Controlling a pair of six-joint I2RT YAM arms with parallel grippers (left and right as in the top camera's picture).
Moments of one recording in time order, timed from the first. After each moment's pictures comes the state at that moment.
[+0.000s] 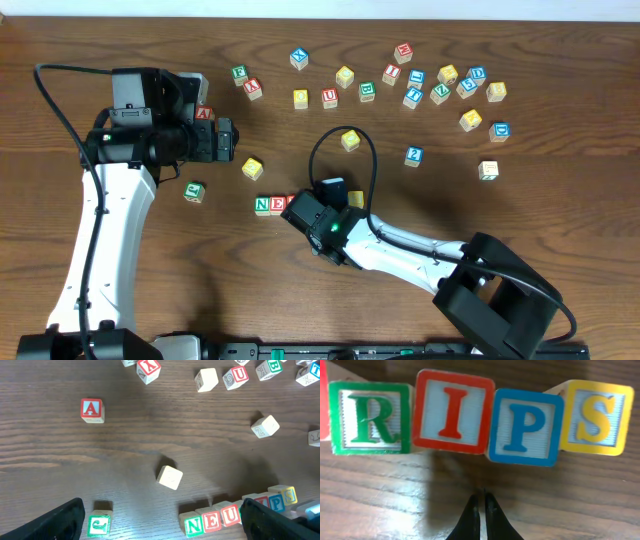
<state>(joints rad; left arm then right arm) 0.05 1.45 1.25 -0.81 0.29 0.07 0.95 1.84 1.04 -0.52 0.31 0.76</state>
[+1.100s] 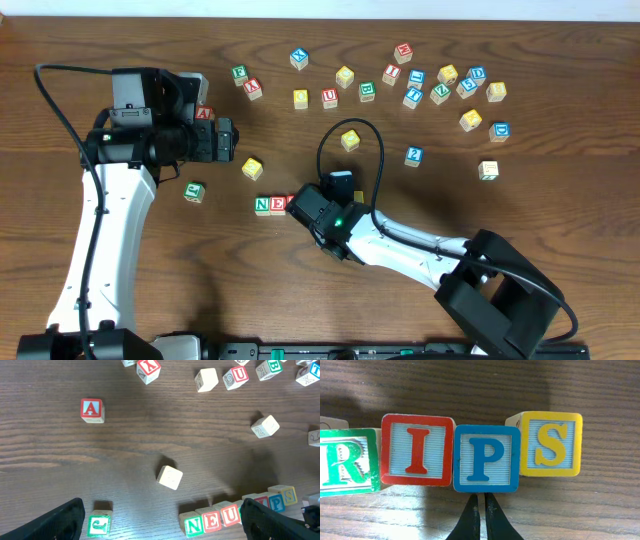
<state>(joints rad) 0.05 1.45 1.25 -0.81 0.29 0.07 0.92 1.84 1.04 -0.51 0.36 0.78</state>
